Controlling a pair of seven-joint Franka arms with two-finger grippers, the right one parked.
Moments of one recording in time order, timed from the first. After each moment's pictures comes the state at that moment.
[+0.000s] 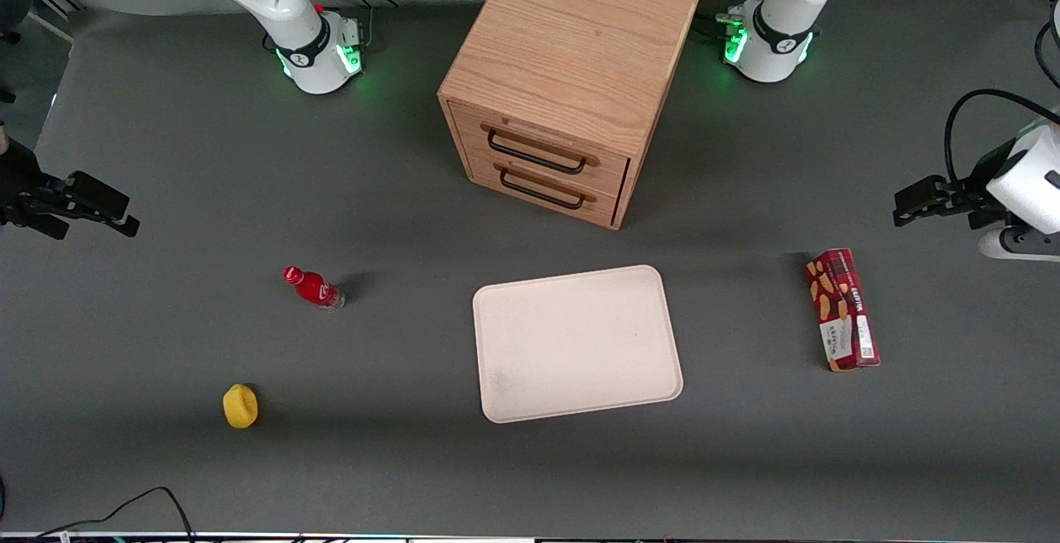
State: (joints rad) arm -0.02 0.09 0.00 -1.58 -0.01 1.63 0.03
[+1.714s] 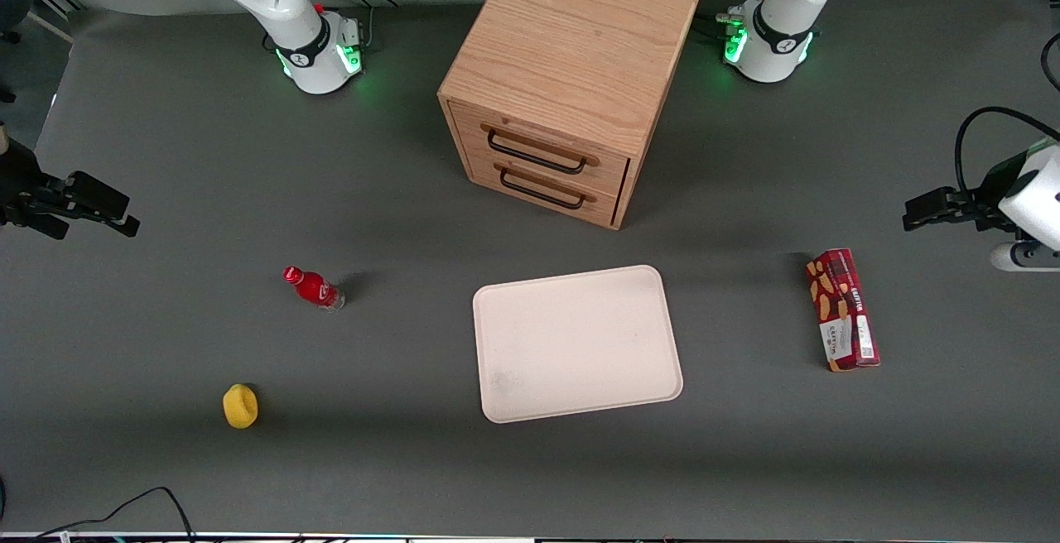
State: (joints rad) arm 0.03 0.15 0.01 -1.59 -0.01 1.65 0.04
